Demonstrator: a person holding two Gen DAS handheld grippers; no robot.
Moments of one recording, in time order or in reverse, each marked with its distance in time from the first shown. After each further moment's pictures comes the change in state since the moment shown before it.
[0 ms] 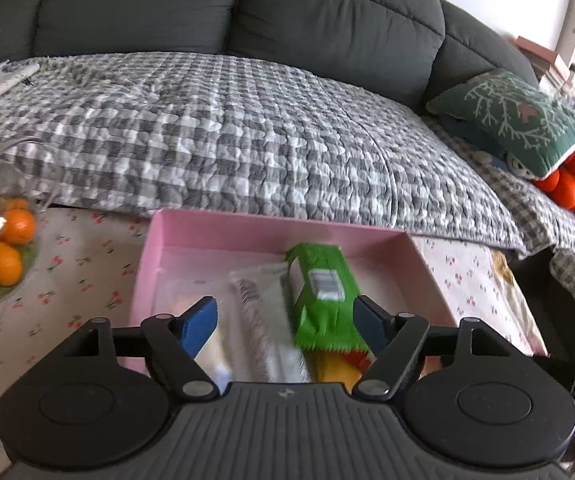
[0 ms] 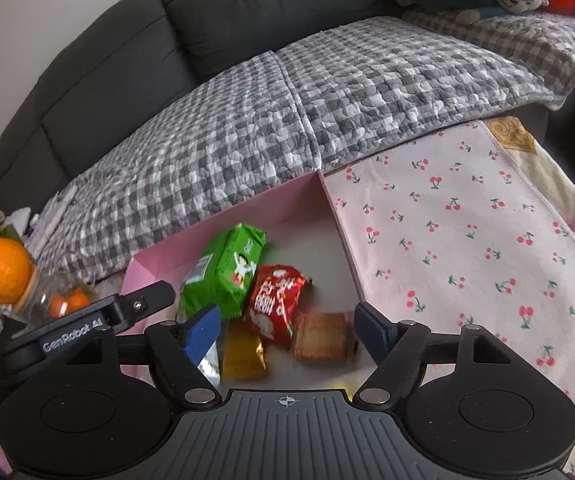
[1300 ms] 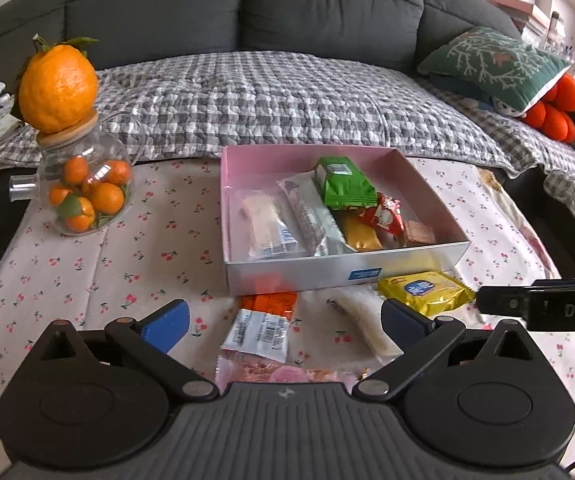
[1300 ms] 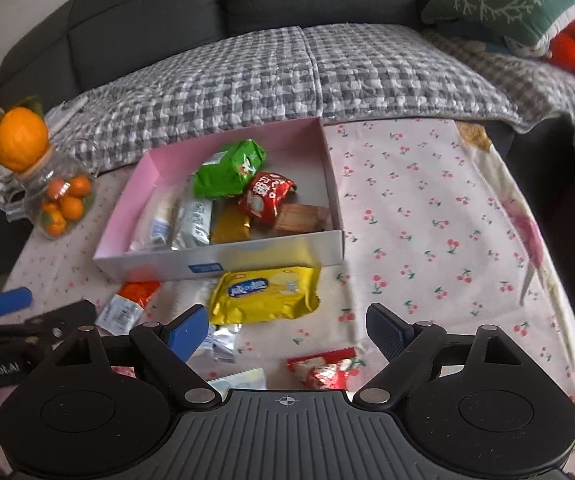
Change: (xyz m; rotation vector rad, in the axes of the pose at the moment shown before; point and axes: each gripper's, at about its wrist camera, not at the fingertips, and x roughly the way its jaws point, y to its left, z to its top) left arm -0.096 -0.004 -0.078 0.133 0.025 0.115; right arm -0.074 0.020 -0.073 -0.245 0.057 -0.133
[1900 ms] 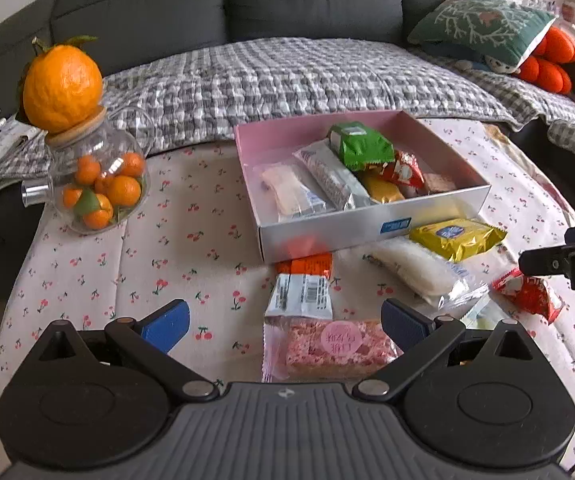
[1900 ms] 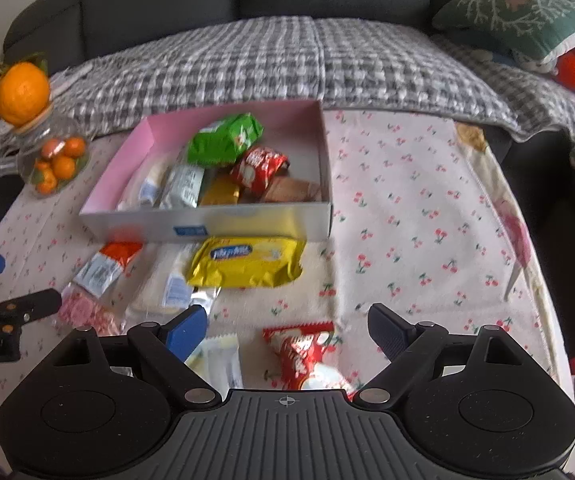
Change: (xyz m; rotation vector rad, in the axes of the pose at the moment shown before) left arm 0.001 0.015 -0.024 0.125 0.031 0.032; right arm 0.004 0.000 -0.019 -0.096 0.036 -0.038
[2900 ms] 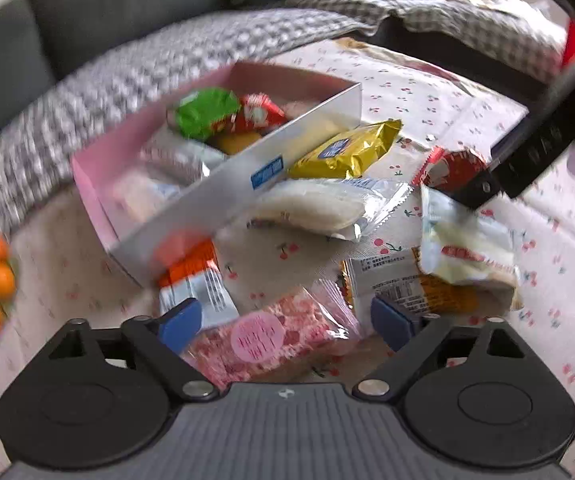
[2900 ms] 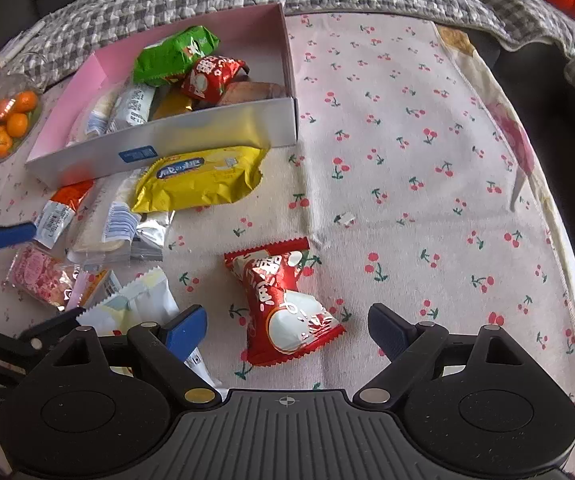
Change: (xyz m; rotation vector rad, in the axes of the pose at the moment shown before) left arm 0.041 -0.032 -0.014 0.449 0.052 -0.276; right arm 0.038 -0.016 -0.018 0.097 0.227 -0.048
